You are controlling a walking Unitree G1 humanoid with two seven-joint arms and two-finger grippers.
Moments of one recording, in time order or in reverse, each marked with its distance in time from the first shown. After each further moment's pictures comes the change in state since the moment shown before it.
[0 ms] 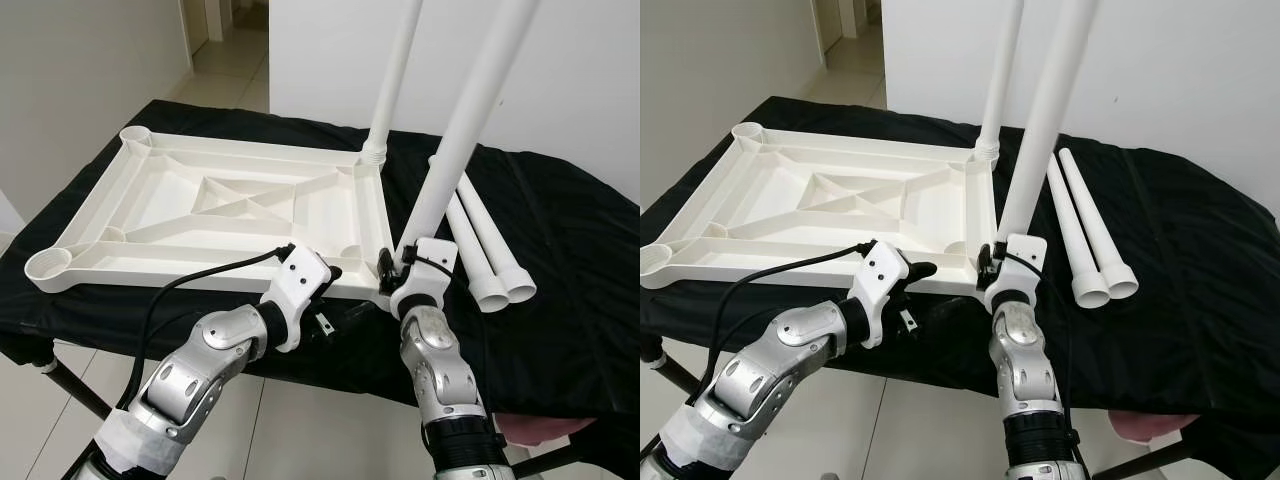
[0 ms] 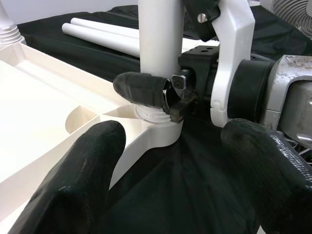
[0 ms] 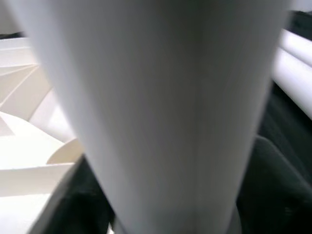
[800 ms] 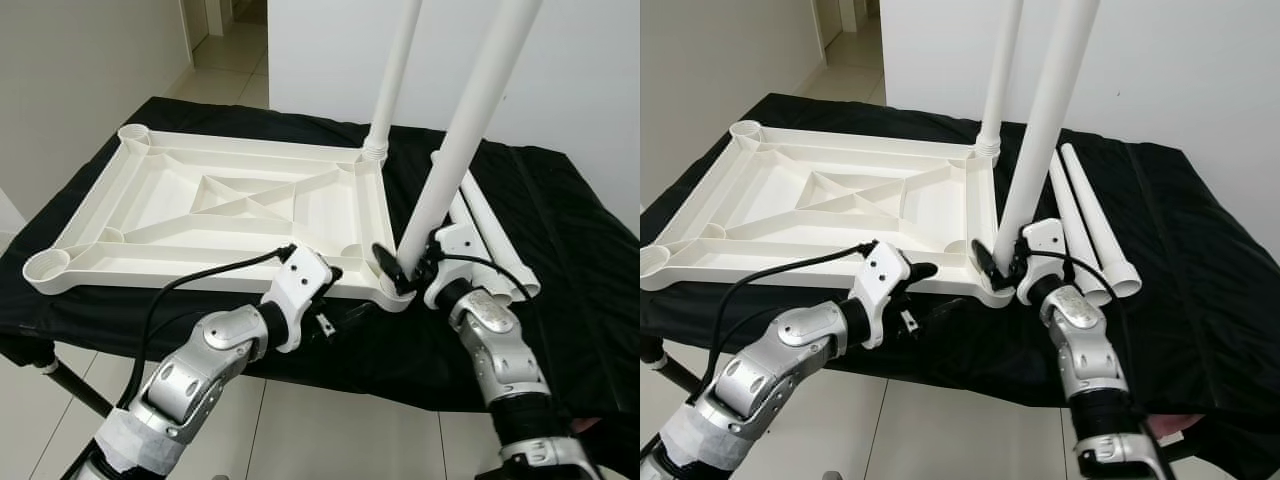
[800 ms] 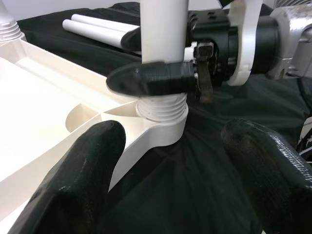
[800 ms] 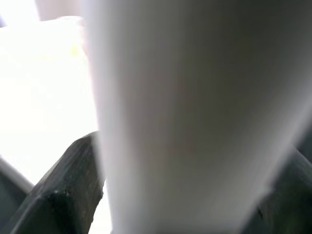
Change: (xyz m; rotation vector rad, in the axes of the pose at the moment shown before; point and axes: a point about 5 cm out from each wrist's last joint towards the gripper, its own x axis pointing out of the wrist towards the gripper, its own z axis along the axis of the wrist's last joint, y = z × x) left arm 0.002 -0.002 0.000 0.000 -0.002 -0.012; right arm 0.017 -0.037 0.024 -0.279 -0.045 0.618
